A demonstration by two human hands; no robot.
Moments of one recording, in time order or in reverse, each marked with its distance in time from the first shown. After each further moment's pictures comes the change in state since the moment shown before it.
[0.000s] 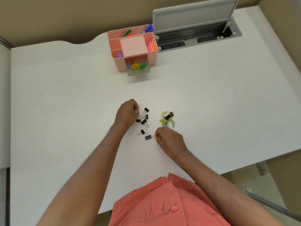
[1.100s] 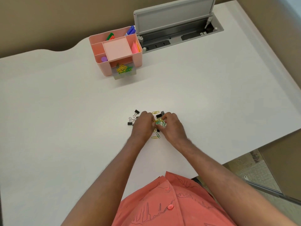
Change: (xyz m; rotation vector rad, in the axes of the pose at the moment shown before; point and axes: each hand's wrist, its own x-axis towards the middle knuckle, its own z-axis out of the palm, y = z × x) left_hand -0.033 0.058 0.068 0.123 -0.158 0.159; right_hand 0.027 0.033 -0.016 0.378 0.142 0.400
